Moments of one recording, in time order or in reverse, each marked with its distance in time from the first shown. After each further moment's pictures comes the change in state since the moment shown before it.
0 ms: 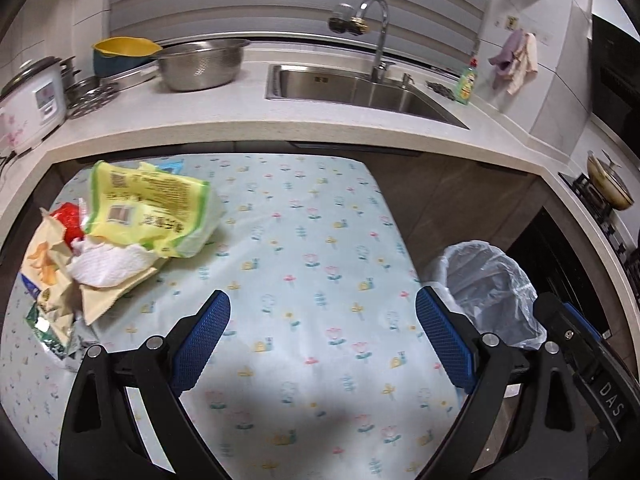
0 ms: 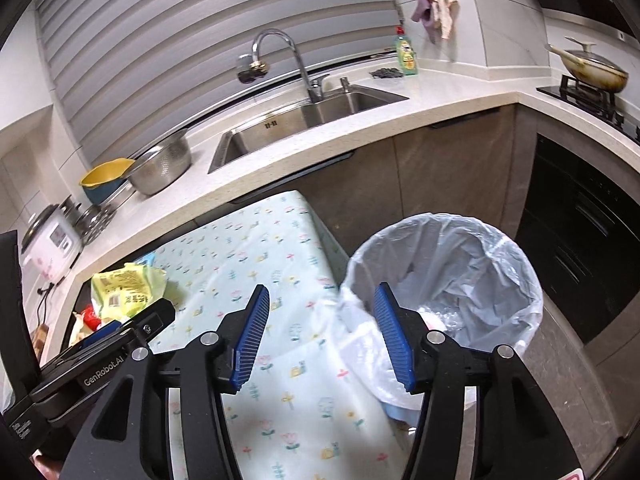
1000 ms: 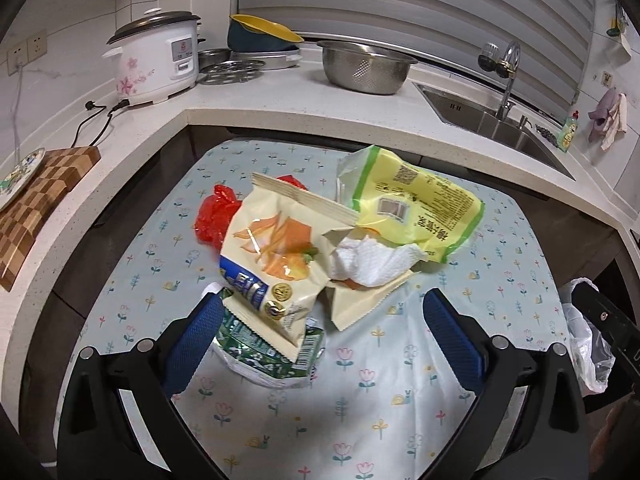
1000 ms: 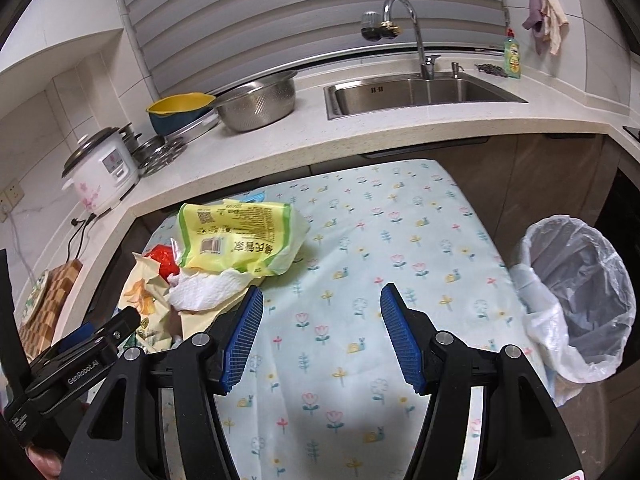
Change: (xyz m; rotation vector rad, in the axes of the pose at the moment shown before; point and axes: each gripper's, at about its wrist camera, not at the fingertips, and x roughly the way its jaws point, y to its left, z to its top) left arm -0.048 0.223 -0.021 -0.177 -0.032 0.243; right arm 0.042 0.183 -0.043 -0.190 0.108 0.143
